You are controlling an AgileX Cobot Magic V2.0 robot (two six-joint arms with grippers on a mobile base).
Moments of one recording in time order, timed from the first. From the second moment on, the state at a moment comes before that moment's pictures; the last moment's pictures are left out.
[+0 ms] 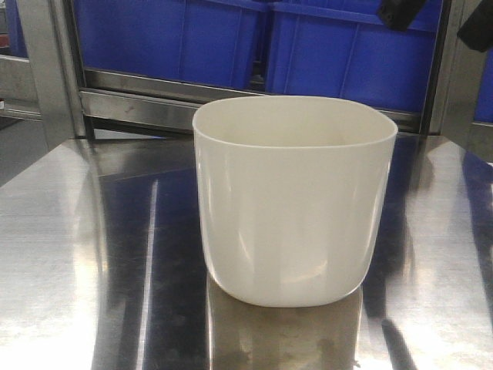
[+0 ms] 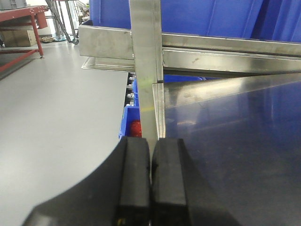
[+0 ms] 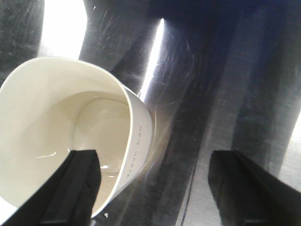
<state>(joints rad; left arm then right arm) -0.09 -0.01 0.01 0.00 0.16 0.04 0.38 1.28 -1.21 0.19 0.99 0.10</state>
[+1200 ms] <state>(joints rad) -0.09 -0.01 0.01 0.00 0.16 0.04 0.48 1.63 -1.21 0.16 0.96 0.10</state>
